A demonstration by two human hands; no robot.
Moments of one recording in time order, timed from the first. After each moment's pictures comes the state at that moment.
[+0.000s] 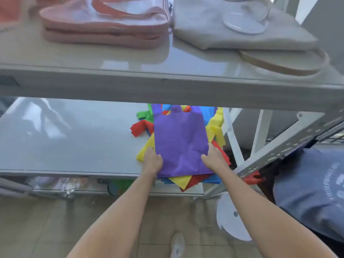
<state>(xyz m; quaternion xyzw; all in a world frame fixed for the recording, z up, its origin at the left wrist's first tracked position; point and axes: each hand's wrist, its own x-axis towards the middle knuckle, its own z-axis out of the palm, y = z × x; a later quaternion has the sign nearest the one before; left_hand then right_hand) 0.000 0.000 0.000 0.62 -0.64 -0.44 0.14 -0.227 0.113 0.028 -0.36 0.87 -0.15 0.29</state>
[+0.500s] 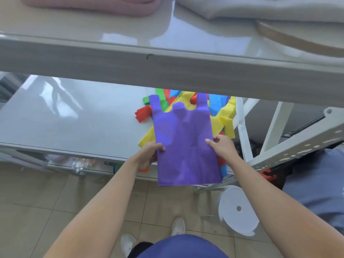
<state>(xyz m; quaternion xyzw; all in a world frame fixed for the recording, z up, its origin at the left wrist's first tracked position) 0.029 0.008 0.023 0.49 -0.43 -0.75 0.12 -0.262 0.102 0.019 -0.34 0.84 -0.27 0.33</state>
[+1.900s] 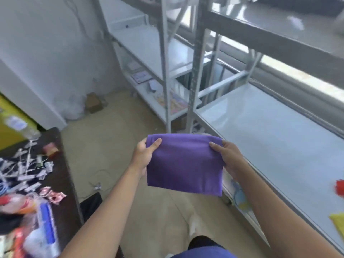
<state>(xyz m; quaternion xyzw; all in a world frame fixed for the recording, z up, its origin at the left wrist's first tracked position) 0.672 0.117 0.112 0.66 -0.22 -0.43 0.58 0.405 -0.016 0.117 -0.49 0.47 -0.28 0.68</state>
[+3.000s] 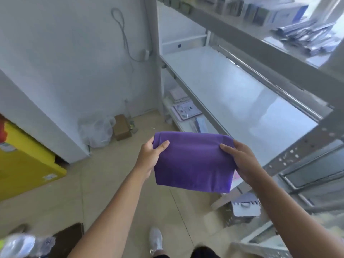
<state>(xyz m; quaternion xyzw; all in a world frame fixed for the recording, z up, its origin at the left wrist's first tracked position) 1.305 -0.217 0.102 0.66 -0.20 -0.40 0.60 1.051 -0.383 0.127 -0.54 0.44 -0.25 0.68</state>
